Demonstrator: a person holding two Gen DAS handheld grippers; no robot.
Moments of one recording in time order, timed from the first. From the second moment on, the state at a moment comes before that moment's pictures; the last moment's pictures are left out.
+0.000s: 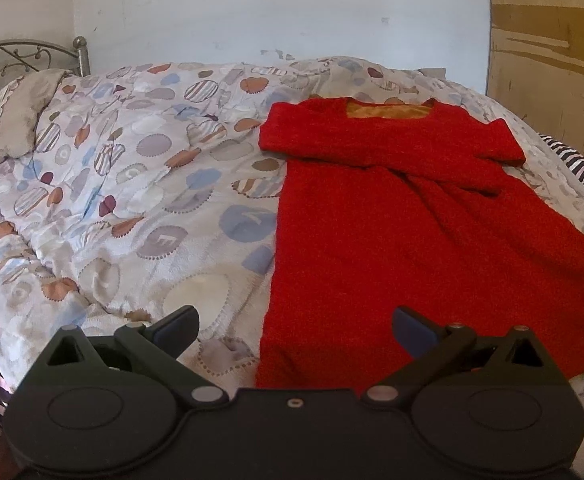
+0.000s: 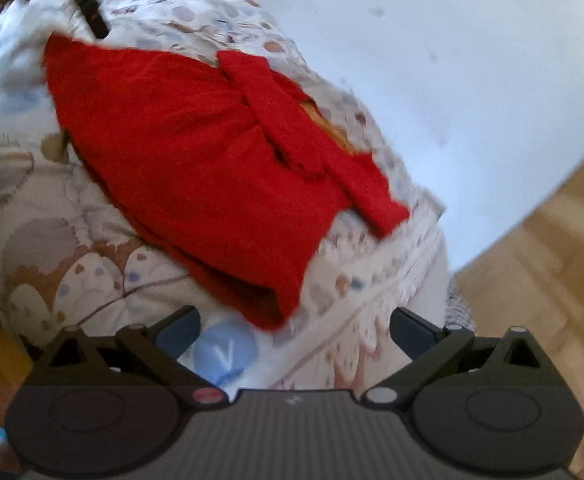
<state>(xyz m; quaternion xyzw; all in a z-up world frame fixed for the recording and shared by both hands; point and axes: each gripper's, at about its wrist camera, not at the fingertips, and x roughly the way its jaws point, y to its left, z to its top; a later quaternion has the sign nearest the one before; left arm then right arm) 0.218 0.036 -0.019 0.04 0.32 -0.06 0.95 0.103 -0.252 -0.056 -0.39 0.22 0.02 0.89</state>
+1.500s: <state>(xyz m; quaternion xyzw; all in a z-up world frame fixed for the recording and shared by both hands) 0.179 -0.077 -0.058 0.25 0.21 -0.10 0.94 0.138 -0.251 0.038 -0.20 0.13 0.06 0.97</state>
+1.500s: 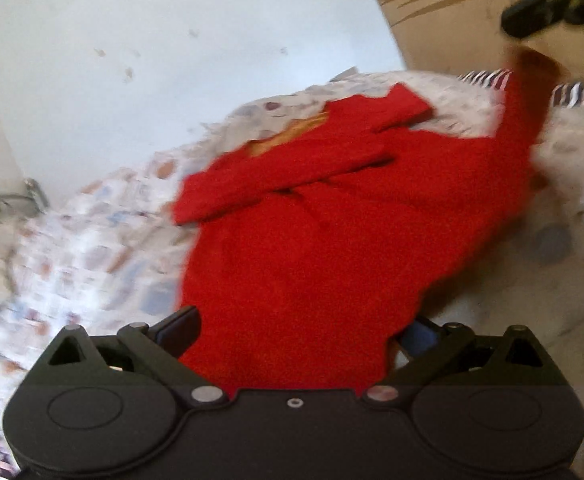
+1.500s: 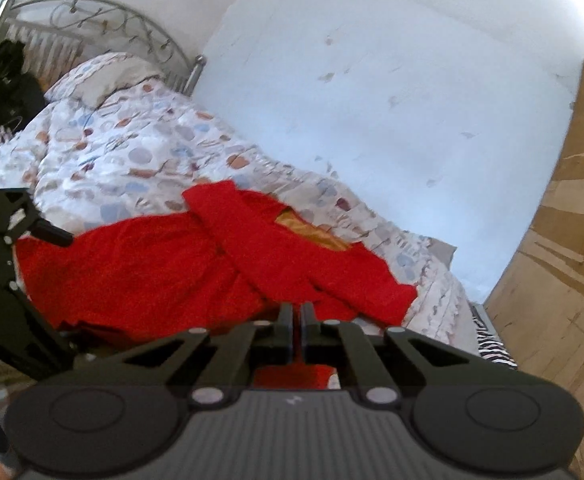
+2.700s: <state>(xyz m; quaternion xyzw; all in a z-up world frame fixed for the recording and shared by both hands) 0.206 -0.064 -0.019 0.19 0.25 -0.15 0.94 0.143 -0.228 -0.032 -0.25 0.21 0.07 0.94</state>
